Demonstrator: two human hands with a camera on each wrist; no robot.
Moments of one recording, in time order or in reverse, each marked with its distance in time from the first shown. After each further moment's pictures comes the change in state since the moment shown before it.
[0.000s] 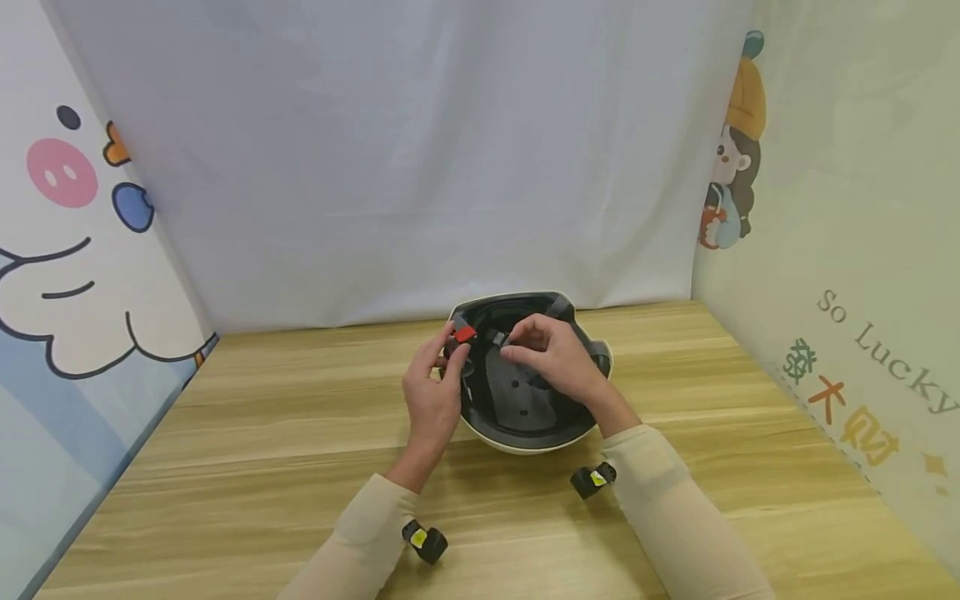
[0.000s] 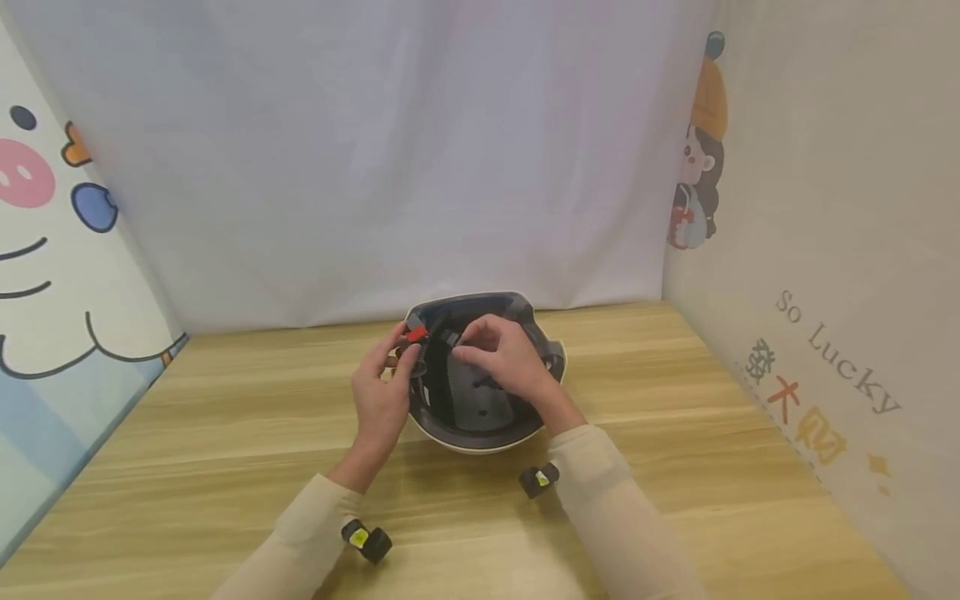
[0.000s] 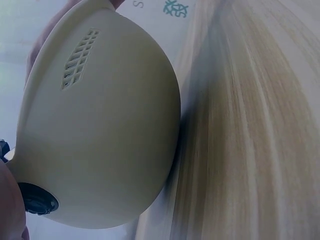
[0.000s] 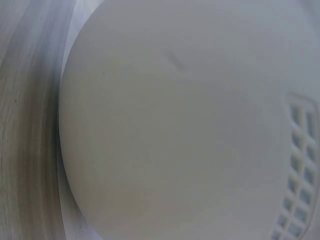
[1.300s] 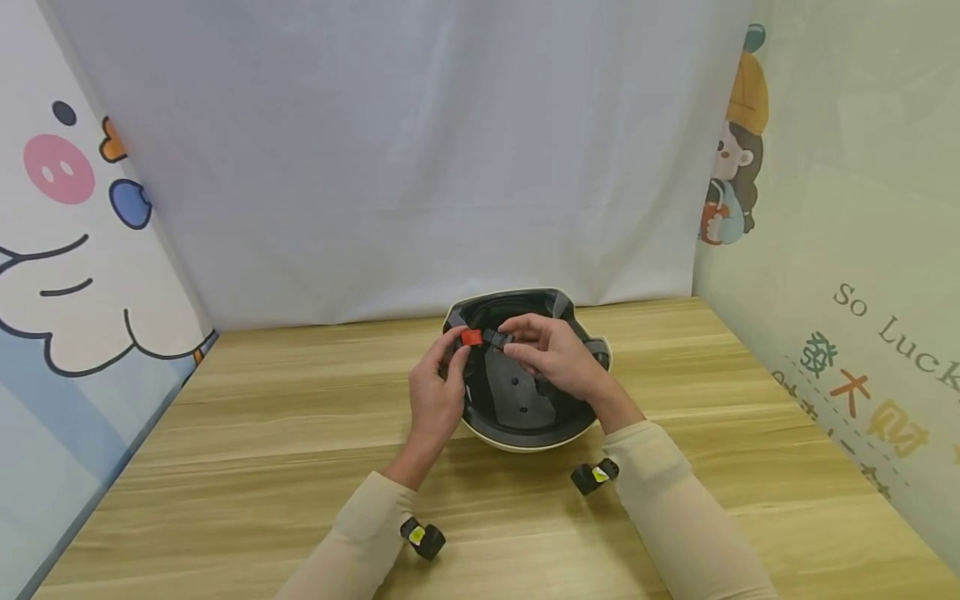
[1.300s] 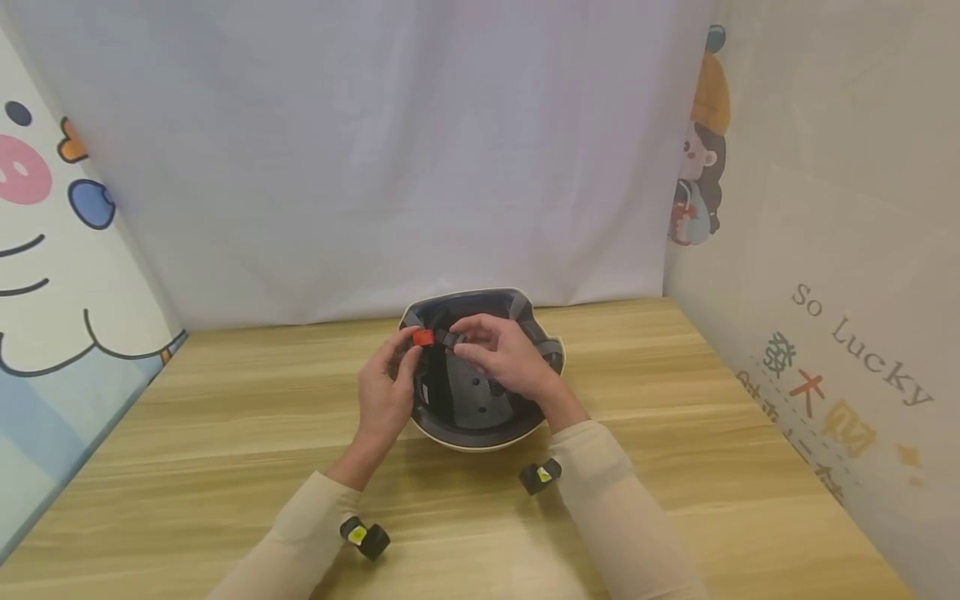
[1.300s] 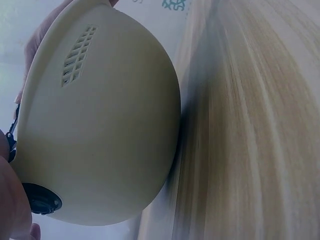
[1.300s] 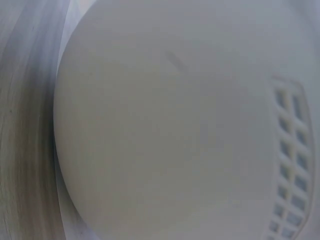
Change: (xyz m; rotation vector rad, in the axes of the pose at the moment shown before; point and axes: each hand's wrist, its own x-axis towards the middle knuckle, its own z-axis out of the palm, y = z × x) left_hand 0.000 -0.007 0.000 0.070 -0.126 -0.037; right_hand 0.006 0.033 -0.005 0.098 -0.095 0.022
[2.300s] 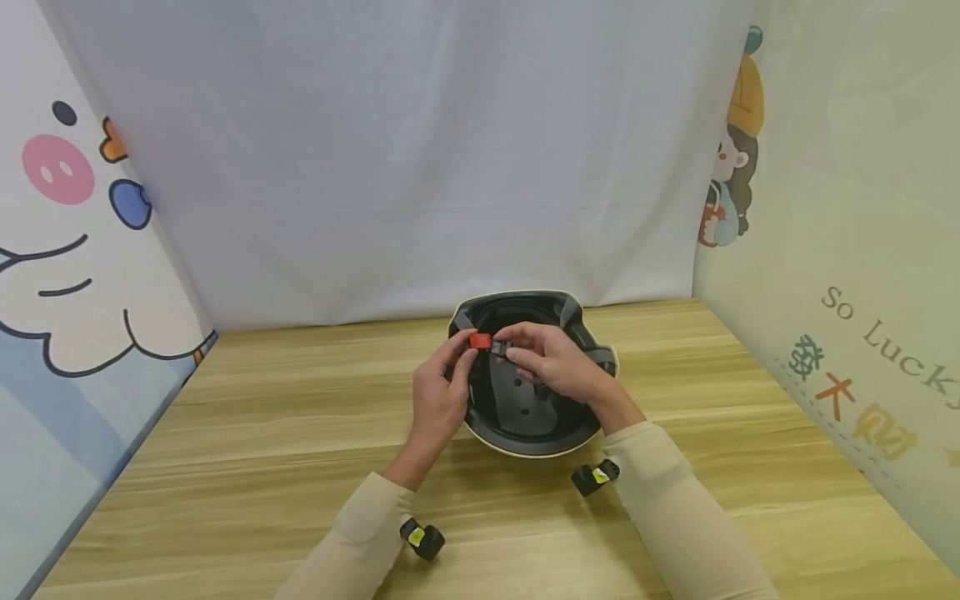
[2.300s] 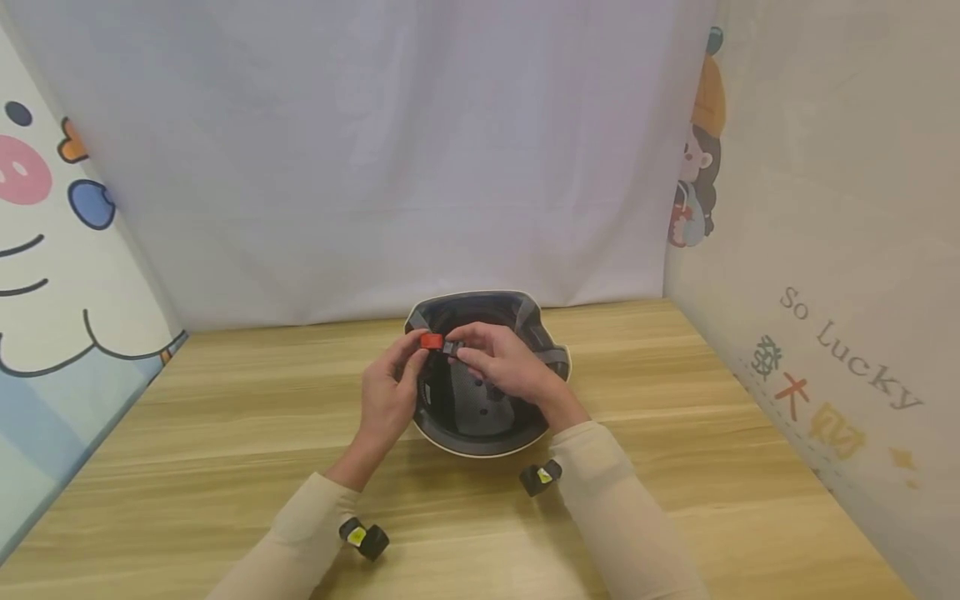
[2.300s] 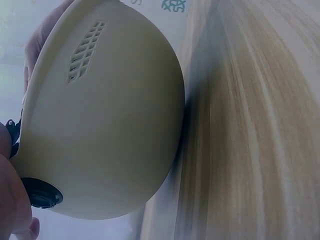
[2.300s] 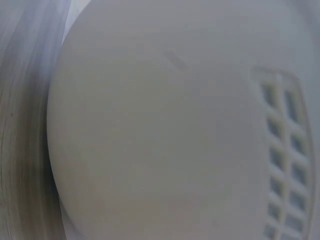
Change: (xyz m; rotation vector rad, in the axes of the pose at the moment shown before) left_hand 0.002 -0.001 0.001 0.018 -0.070 0.088; right_hand -0.004 -0.028 0.004 -0.001 -0.129 0.045
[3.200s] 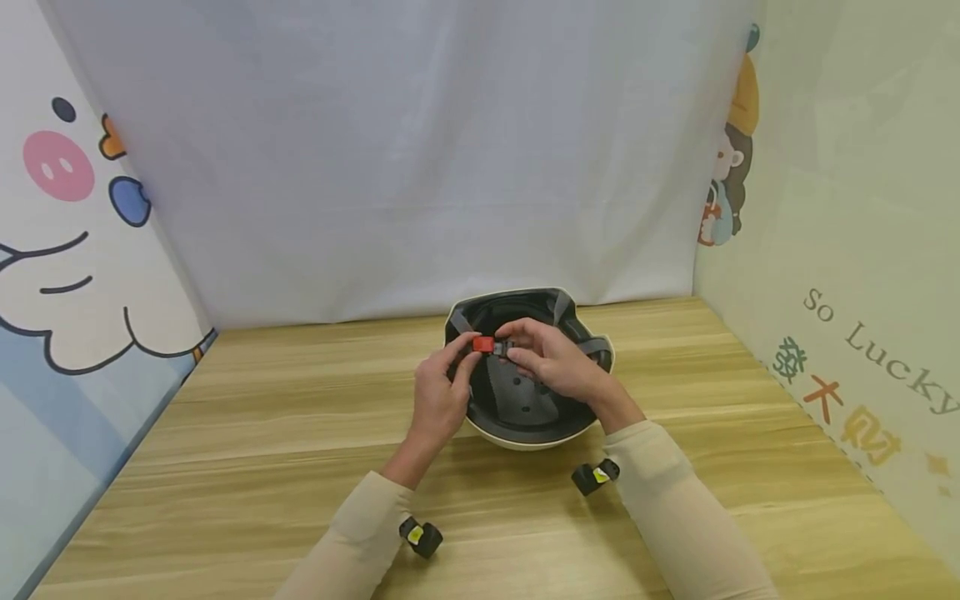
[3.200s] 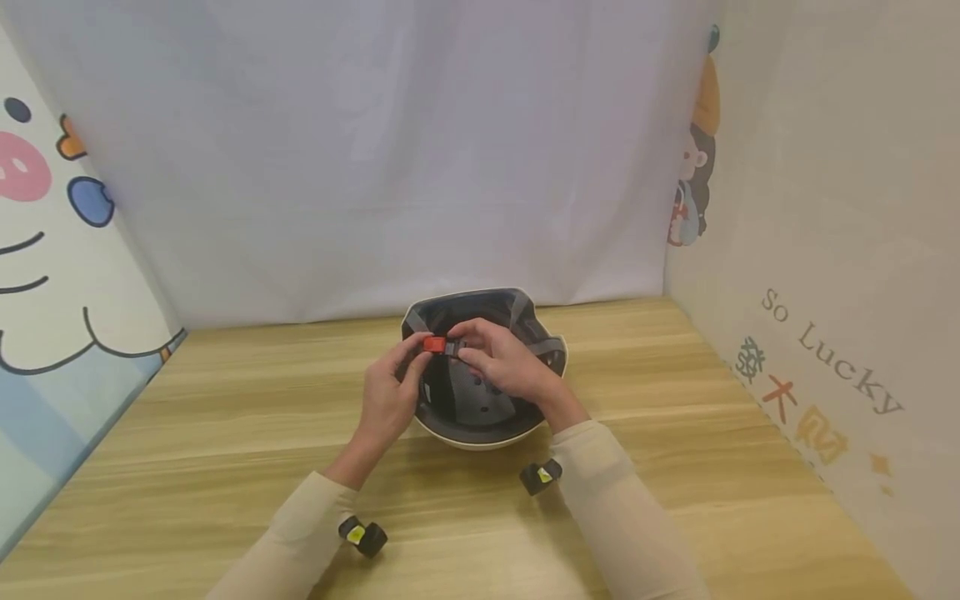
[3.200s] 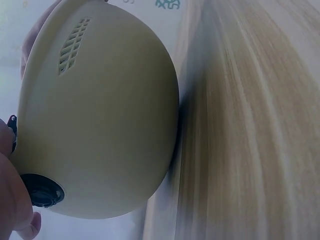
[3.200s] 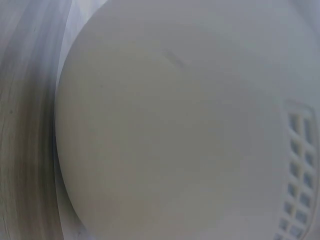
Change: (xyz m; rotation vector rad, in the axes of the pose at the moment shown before) left_hand -0.001 0.004 -0.007 0.083 -0.057 0.029; right_hand 0.003 0.019 0.000 -0.047 0.009 0.052
